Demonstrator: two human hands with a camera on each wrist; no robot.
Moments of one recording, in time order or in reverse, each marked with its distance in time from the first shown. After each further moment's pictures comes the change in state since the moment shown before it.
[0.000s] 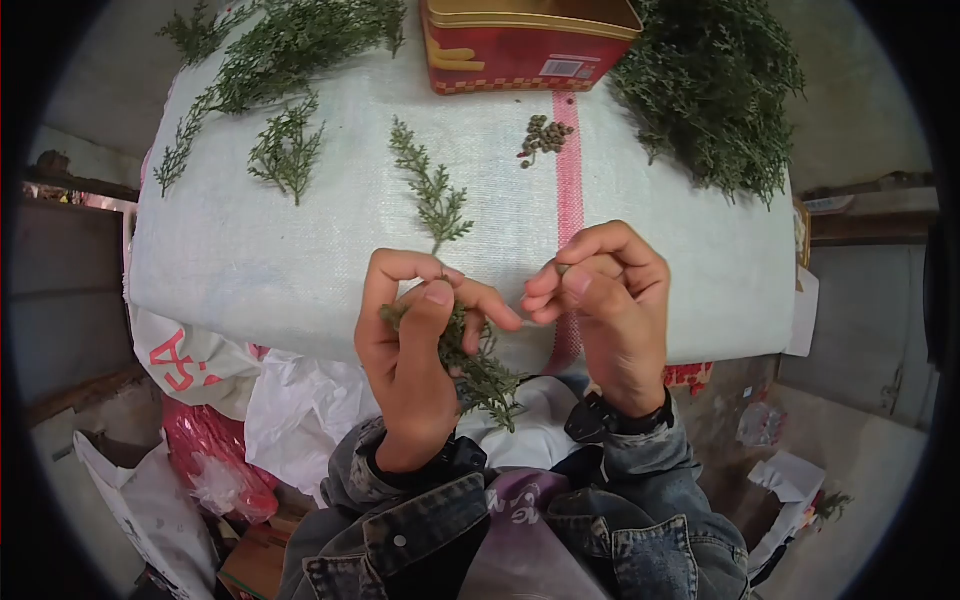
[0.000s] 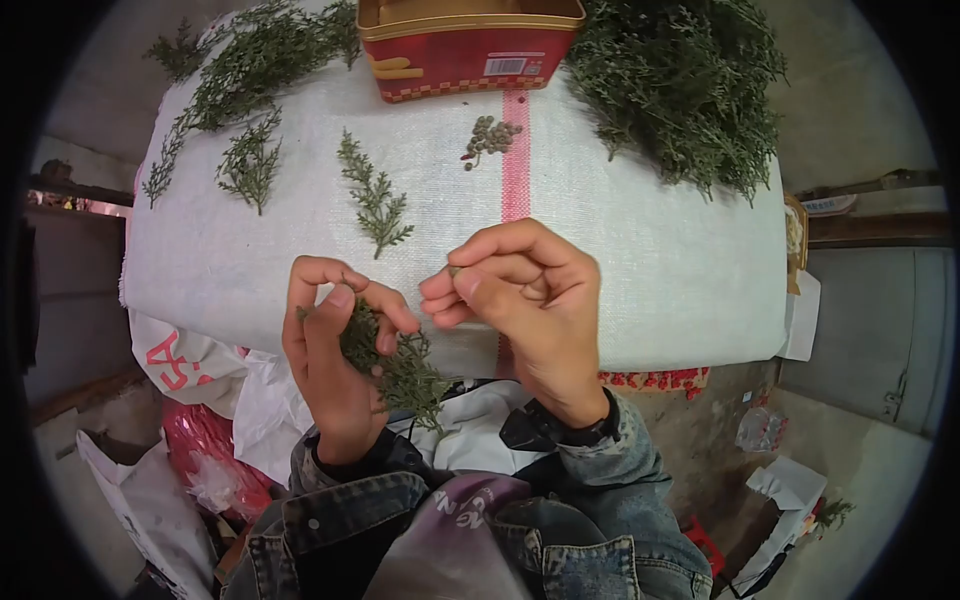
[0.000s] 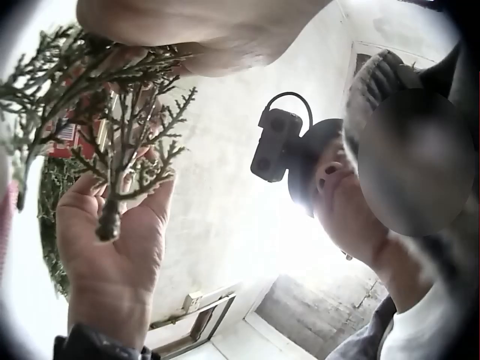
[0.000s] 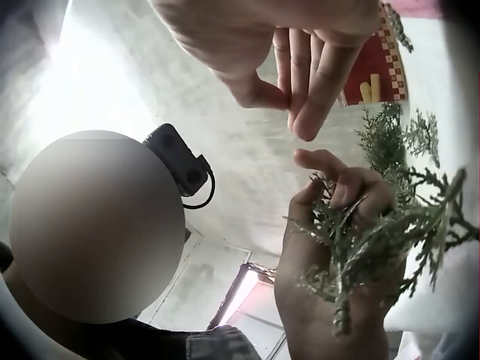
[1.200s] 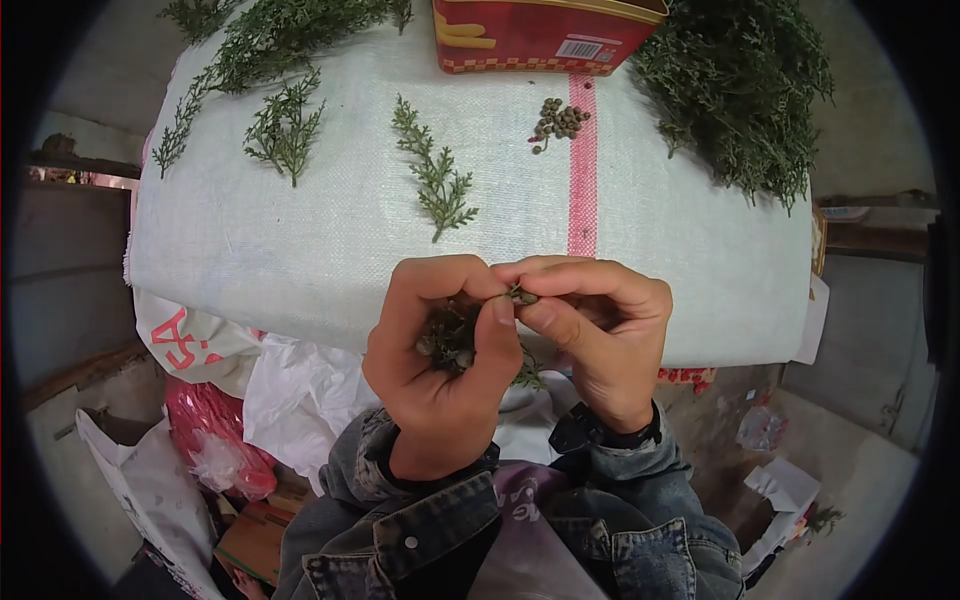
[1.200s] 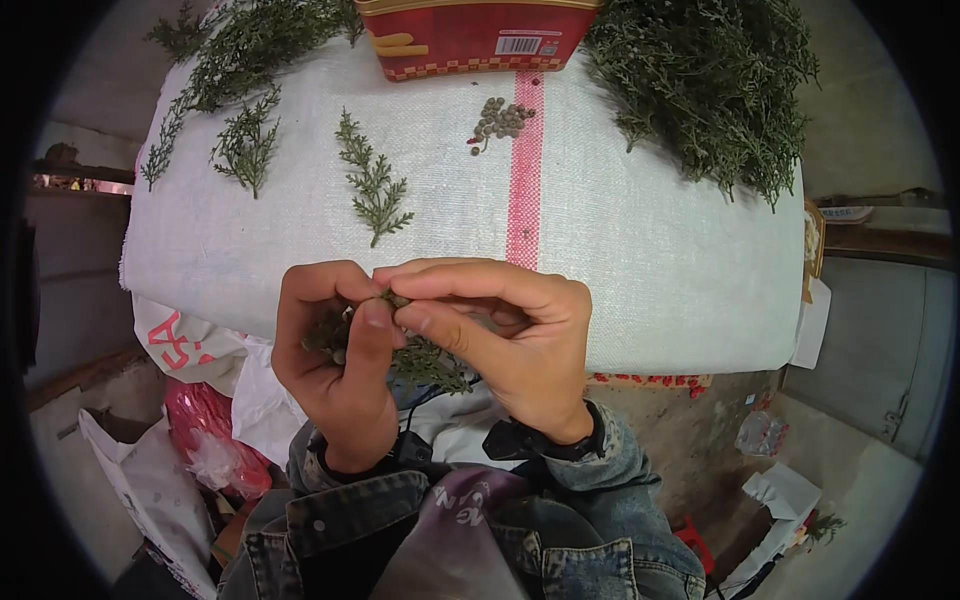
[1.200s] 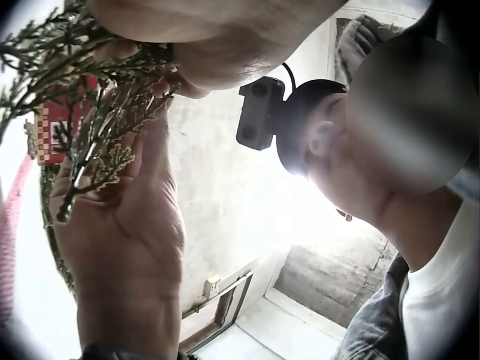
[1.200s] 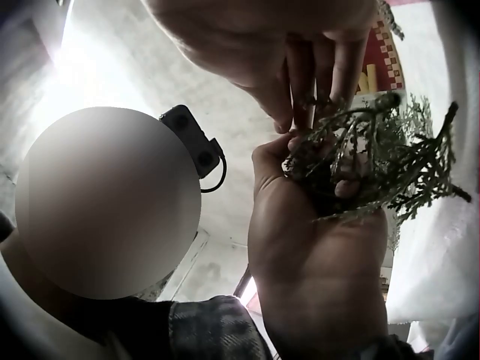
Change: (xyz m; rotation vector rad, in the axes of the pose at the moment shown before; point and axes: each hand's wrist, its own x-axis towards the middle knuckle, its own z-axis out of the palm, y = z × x) left_hand -0.006 -0.010 0.014 0.278 0.032 0.312; right_hand -0.006 0.015 0.003 0.009 -0.132 -0.118
